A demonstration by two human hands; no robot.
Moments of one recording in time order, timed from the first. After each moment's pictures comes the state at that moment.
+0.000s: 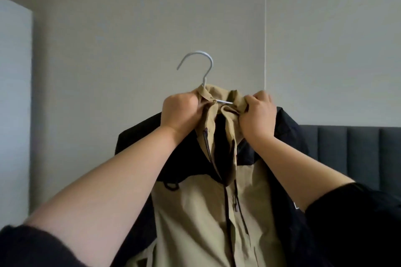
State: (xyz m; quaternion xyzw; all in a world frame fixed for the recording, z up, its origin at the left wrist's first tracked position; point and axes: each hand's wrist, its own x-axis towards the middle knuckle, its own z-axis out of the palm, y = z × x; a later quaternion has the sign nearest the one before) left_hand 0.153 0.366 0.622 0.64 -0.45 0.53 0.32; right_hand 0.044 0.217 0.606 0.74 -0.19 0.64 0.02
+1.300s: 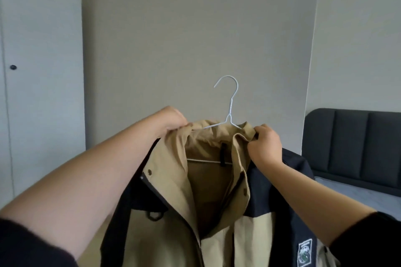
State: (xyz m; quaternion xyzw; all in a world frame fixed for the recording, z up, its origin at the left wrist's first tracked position) left_hand 0.205 0.458 0.566 0.87 -0.27 -0.03 0.41; right_hand 0.080 0.265 0.498 0.81 -0.18 0.51 -0.24
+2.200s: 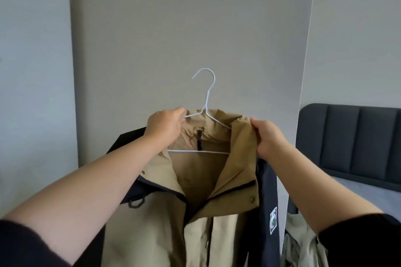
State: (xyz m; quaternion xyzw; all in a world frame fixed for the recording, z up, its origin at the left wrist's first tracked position) left_hand 0.231 0.446 0.516 0.79 -0.37 0.43 0.22; right_hand 0.082 0.254 0.524 0.52 -0.17 0.29 -0.79
